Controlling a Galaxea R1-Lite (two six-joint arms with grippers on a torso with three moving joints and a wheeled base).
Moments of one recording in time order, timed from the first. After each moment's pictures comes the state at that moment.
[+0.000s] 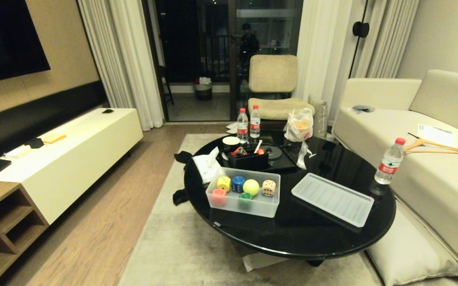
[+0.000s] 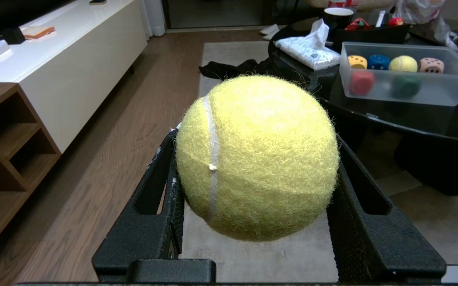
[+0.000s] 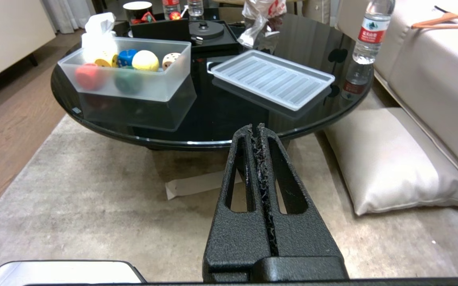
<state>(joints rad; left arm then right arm) 0.00 0.00 0.00 -0.01 0.00 -0.01 0.01 0.00 0.00 0.00 -0.01 0.02</state>
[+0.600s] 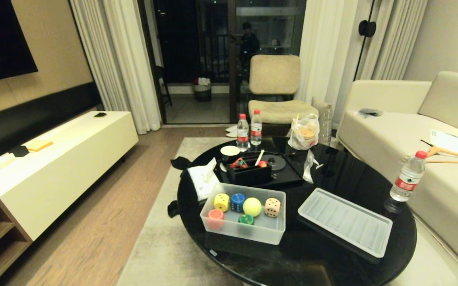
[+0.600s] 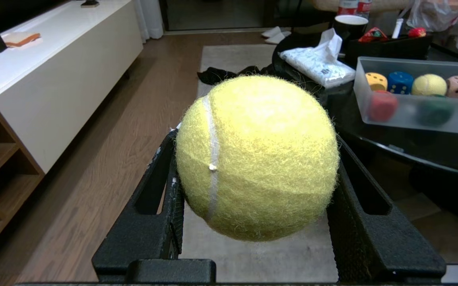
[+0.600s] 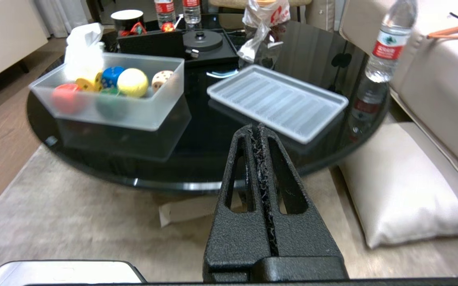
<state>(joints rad) 0.00 0.00 0.00 -0.01 0.00 -0.01 0.01 0.00 0.00 0.00 -0.01 0.02</state>
